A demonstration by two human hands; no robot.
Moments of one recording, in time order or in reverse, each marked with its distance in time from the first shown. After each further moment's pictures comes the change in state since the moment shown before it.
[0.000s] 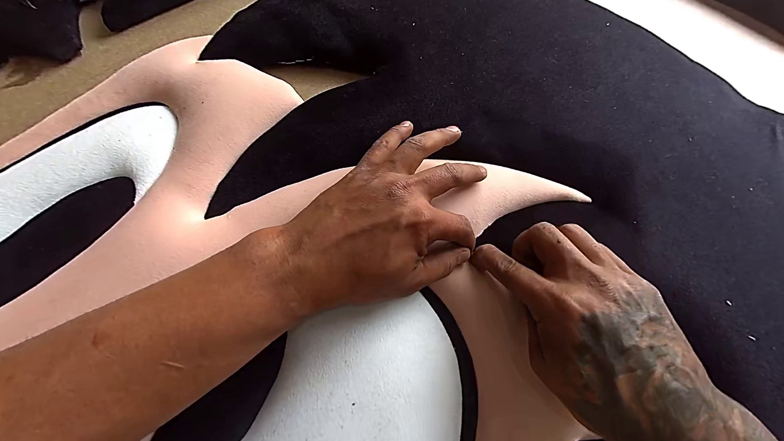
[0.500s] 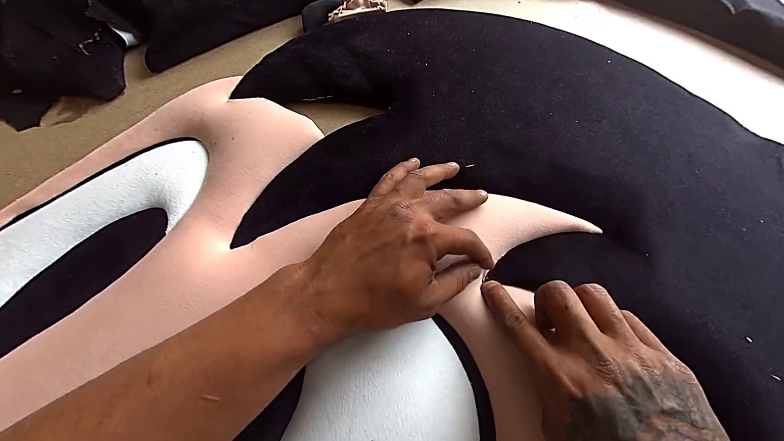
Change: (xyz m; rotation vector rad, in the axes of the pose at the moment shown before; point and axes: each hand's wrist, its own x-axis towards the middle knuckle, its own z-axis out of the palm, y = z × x) left_hand -0.003 0.000 0.002 -0.073 0.081 -0.138; right_hand -0.004 -0.027 -0.012 -0.223 -0.078 0.048
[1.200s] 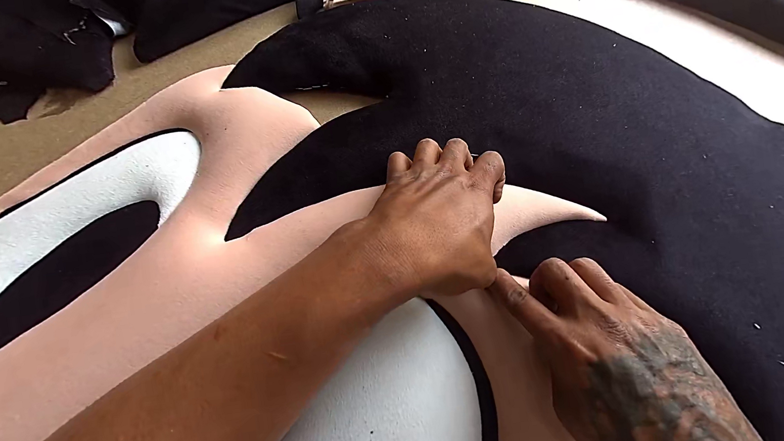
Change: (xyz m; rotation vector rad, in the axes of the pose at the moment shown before) left_hand 0.057 0.032 -0.020 0.076 -0.429 -0.421; right_hand 0.003 0.015 0.012 0.134 -0.003 -0.074
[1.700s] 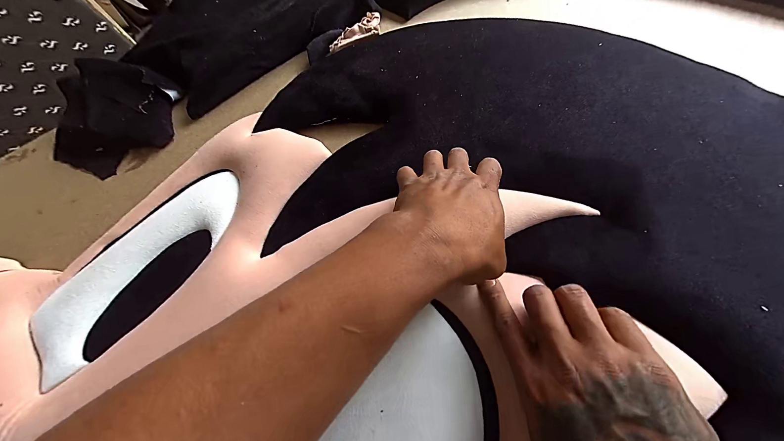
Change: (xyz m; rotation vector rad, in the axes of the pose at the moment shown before) left_hand 0.010 0.037 -0.023 0.150 -0.161 -0.166; right_hand -0.015 -0.036 -0.015 -0.182 0.000 0.080
